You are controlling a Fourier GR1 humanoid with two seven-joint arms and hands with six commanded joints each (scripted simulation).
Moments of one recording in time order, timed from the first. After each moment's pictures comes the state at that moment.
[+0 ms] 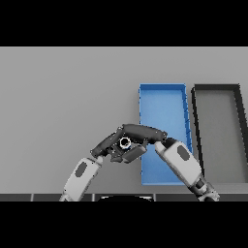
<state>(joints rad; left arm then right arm) -0.21 -0.03 -0.43 -1.57 -0.06 -0.37 -0.04 -0.54 -0.20 0.42 -1.76 -0.34 0.62 0.30</state>
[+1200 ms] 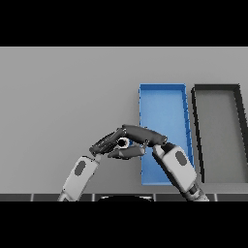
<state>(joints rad) -0.22 -0.03 -0.40 -1.55 -0.16 -0.45 0.03 -0.47 -0.07 0.36 -1.82 -0.29 0.61 0.34</state>
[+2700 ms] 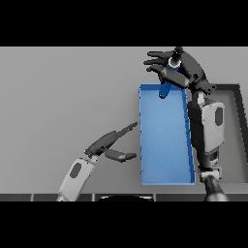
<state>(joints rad) -0.18 0.00 -0.38 -1.59 -0.14 -0.43 0.12 -0.89 -0.26 -0.13 -1.46 -0.44 0.35 0.51</state>
